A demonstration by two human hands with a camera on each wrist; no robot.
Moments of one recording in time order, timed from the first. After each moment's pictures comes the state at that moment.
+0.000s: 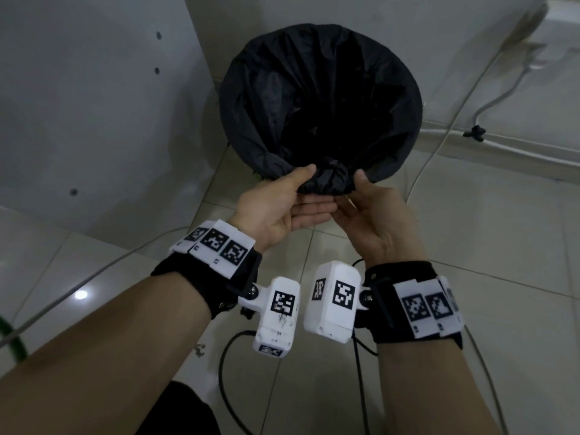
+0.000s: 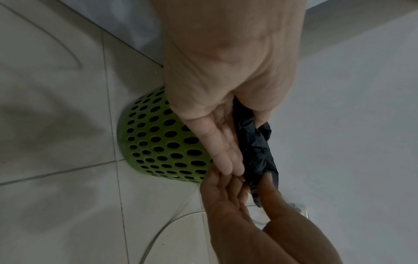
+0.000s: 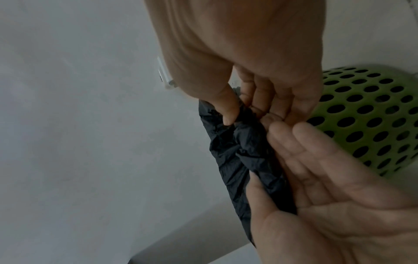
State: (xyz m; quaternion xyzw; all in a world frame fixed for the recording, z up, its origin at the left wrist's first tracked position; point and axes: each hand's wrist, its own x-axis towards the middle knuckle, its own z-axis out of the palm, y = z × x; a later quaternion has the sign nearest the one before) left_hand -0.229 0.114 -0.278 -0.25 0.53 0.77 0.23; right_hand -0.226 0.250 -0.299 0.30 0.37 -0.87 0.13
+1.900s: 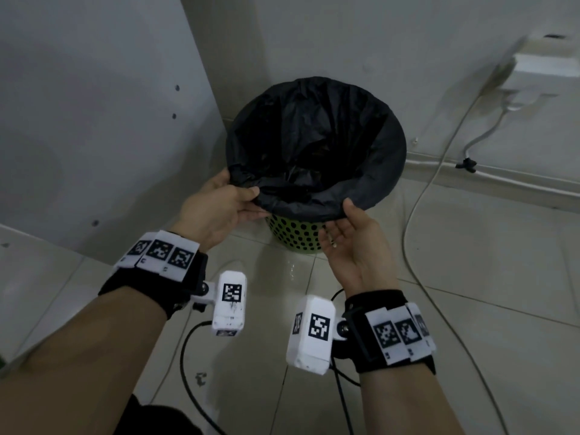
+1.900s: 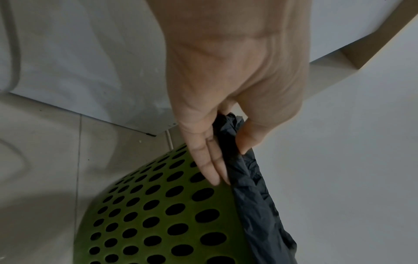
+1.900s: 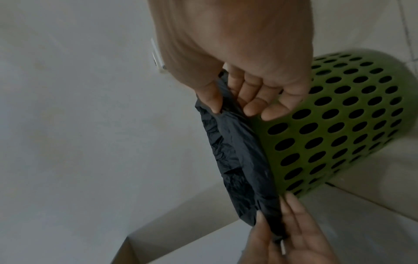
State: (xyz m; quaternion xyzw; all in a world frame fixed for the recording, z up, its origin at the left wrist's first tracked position) left_hand -0.254 0.035 -0.270 -0.20 0.62 0.76 0.10; right_hand -0.219 0.234 -0.300 0.29 0.30 -0.90 0.10
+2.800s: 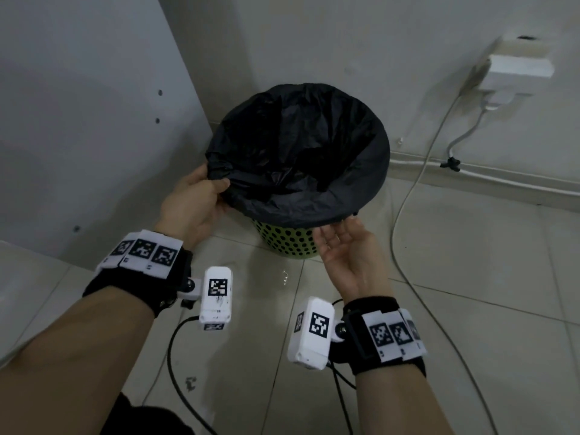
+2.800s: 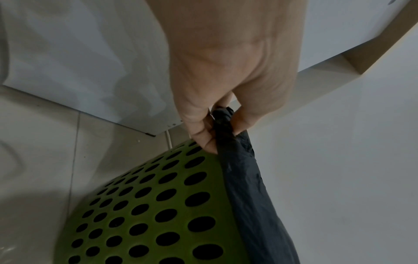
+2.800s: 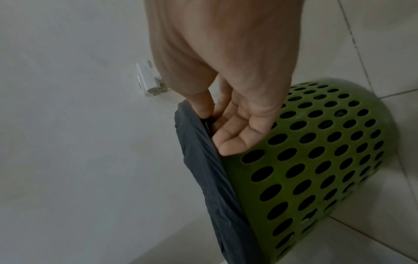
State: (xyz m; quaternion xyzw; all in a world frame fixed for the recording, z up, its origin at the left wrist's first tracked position) left_hand -0.268 0.034 -0.275 -0.23 0.60 0.76 0.02; right_hand -0.214 0.259 -0.317 0.26 0.21 -0.94 0.09
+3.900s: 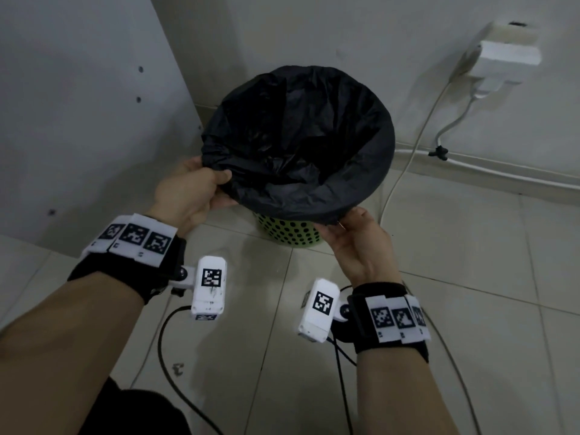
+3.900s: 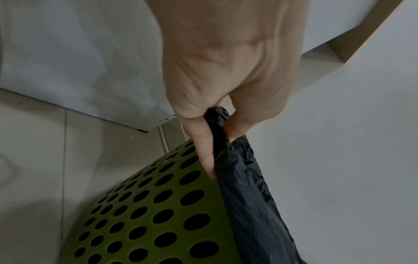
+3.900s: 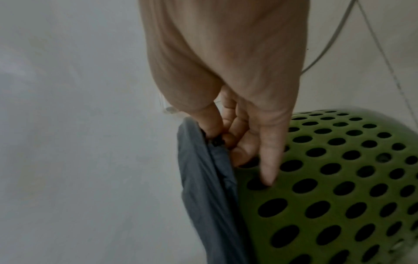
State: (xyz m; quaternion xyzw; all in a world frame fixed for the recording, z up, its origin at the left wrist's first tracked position) left_hand -0.266 0.044 -0.279 -0.24 0.63 0.73 0.07; right_hand -0.214 0.286 -0.324 0.26 0.33 -0.90 0.09
